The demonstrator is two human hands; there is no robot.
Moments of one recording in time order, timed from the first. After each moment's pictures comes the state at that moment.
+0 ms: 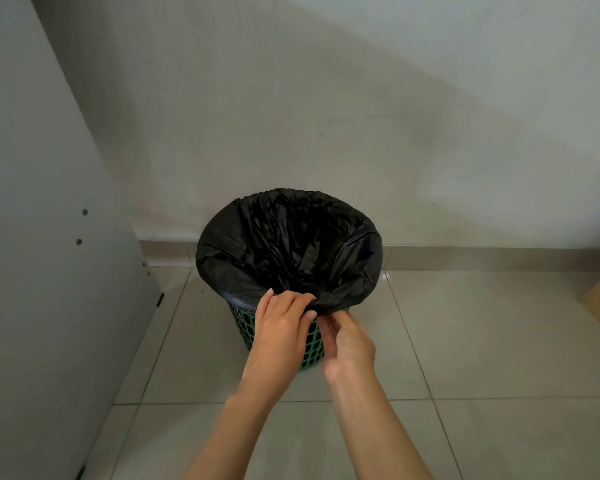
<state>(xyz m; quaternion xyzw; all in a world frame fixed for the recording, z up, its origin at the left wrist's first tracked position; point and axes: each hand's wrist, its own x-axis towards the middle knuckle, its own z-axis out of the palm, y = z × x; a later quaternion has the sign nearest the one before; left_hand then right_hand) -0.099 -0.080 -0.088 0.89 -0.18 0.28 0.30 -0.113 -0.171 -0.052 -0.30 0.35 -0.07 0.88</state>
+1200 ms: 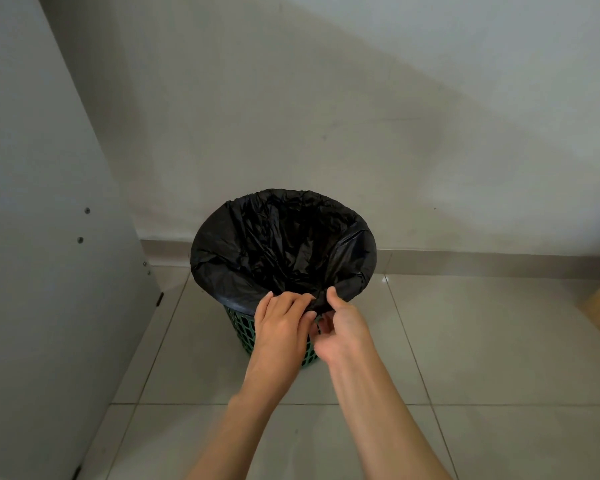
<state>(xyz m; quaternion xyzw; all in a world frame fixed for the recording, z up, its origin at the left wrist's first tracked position) -0.095 -0.084 -0.092 0.88 -0.15 0.33 0.30 -0.097 -0.168 -0.023 -0.31 0.37 0.08 0.87</state>
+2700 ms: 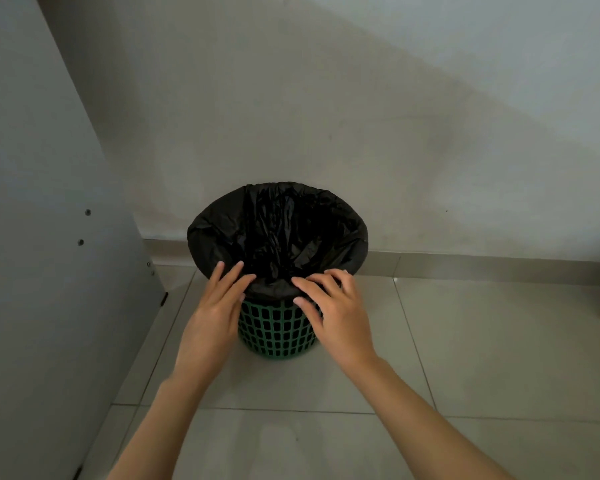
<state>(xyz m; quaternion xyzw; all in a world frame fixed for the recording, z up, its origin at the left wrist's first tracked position) -0.073 -0.004 -0.074 0.93 -0.09 0.20 0.31 -0.053 -0.200 -0.085 -0.90 -0.20 -0.34 0.20</state>
